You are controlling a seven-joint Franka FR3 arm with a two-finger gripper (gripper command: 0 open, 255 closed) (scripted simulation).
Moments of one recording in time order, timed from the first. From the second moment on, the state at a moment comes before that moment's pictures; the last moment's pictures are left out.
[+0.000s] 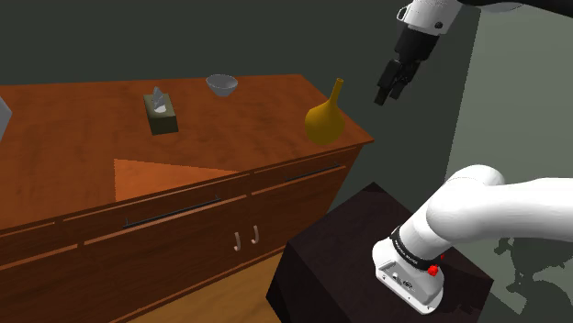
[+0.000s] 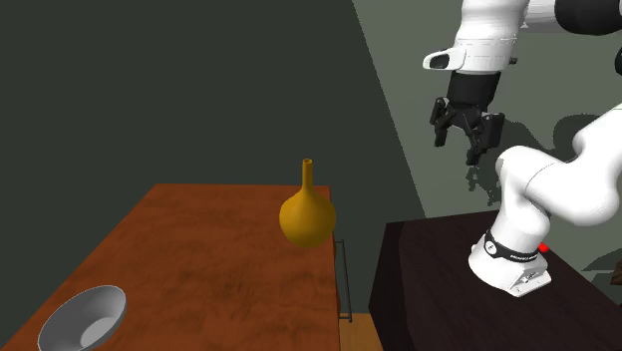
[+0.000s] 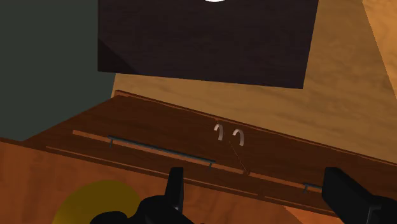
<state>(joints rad) 0.01 -0.84 -0.04 -2.38 0.02 1.51 -0.11</state>
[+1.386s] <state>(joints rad) -0.07 -0.10 -0.20 -1.93 -0.02 1.72 -0.21</state>
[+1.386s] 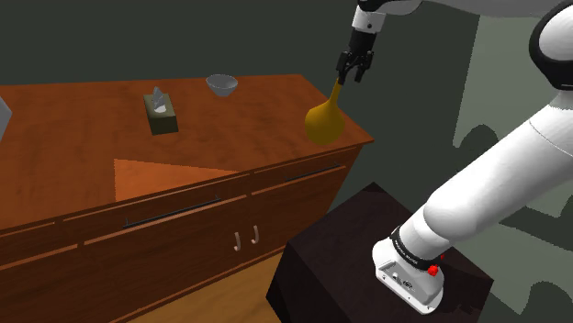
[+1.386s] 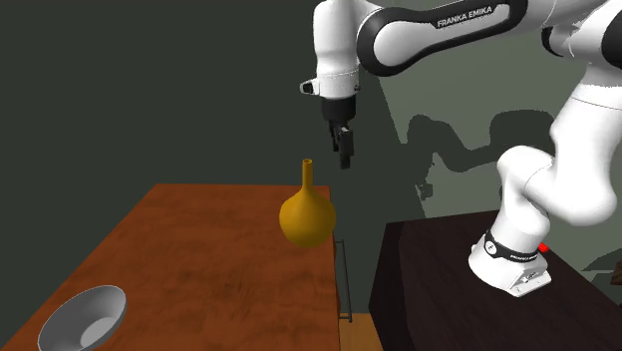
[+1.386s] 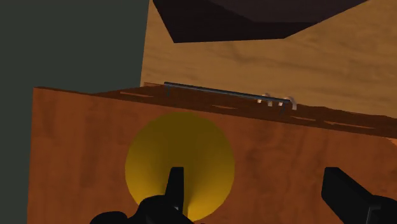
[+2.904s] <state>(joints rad) -0.11 0.24 -0.24 -1.68 0.02 1.79 -0.25</state>
